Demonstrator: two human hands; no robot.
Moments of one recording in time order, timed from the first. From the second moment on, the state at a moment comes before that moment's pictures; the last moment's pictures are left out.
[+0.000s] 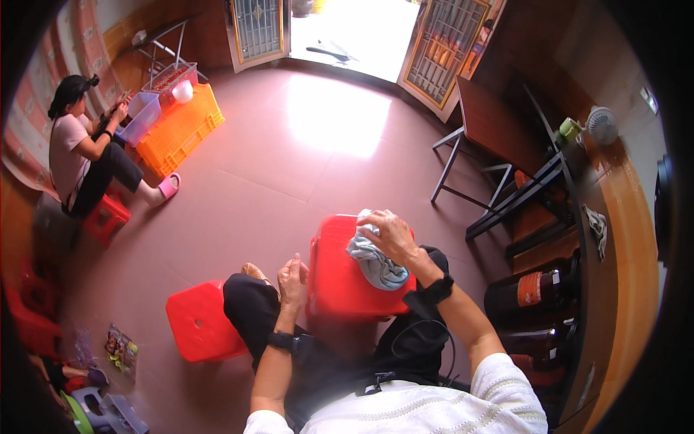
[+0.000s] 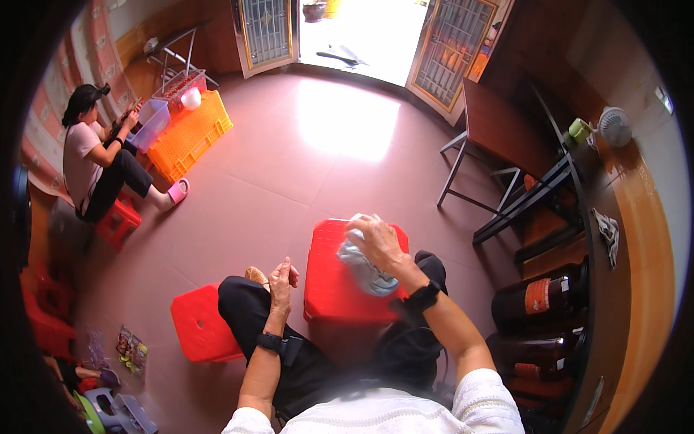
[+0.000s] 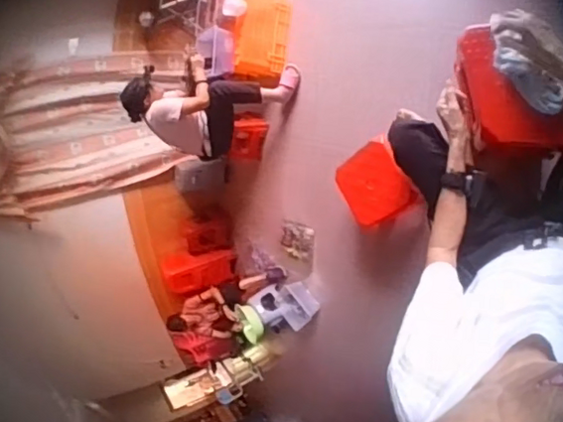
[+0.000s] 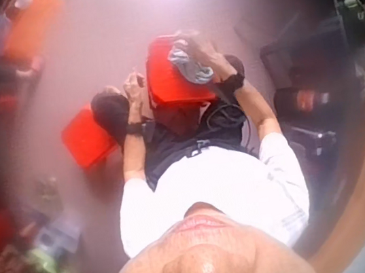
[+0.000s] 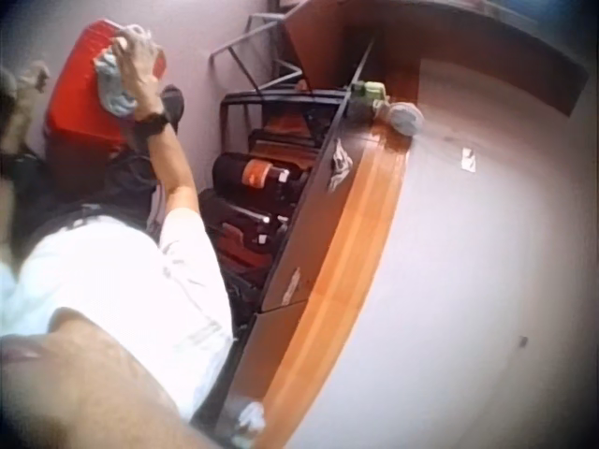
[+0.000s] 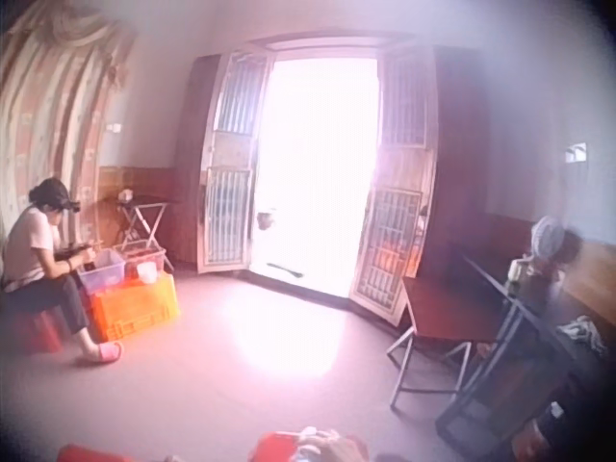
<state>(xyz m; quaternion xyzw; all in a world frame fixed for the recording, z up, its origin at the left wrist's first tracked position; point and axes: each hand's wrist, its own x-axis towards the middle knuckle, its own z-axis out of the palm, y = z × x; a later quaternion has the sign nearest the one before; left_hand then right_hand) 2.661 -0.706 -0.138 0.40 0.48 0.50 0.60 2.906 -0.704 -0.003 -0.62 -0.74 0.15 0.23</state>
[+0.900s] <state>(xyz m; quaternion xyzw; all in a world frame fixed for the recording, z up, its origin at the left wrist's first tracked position) 2.562 -0.834 0.173 0.50 -0.44 0.40 0.63 2.938 -0.761 -0.078 -0.62 -0.75 0.04 0.24</state>
